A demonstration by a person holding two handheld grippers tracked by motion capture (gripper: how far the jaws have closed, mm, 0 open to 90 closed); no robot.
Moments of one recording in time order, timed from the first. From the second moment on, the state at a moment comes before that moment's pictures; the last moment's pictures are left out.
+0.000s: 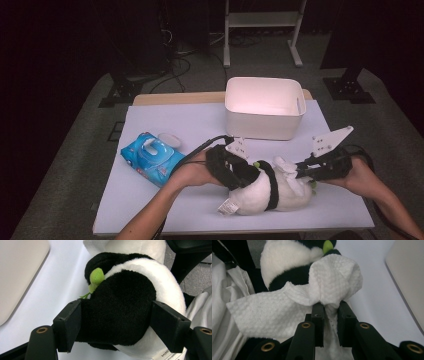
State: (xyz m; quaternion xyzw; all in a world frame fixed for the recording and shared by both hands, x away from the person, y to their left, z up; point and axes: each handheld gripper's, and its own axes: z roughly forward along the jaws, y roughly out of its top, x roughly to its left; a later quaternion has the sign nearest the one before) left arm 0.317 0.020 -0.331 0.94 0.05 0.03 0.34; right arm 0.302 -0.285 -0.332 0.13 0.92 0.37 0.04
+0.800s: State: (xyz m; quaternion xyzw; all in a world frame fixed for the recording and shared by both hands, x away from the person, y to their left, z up) left arm 0.330 0.009 -0.327 0.94 0.06 0.05 0.33; right arm 0.286 -0.323 -0.354 0.18 0.90 0.39 0.02
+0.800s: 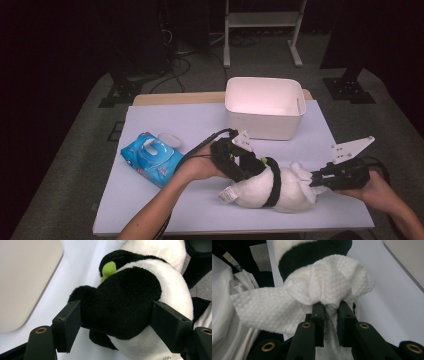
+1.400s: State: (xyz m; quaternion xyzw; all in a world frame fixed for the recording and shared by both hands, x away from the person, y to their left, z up) left arm 0.321 0.013 -0.333 0.94 0.06 0.03 0.34; right arm 0.305 -0.240 -0.338 0.09 0.93 0.36 0.02
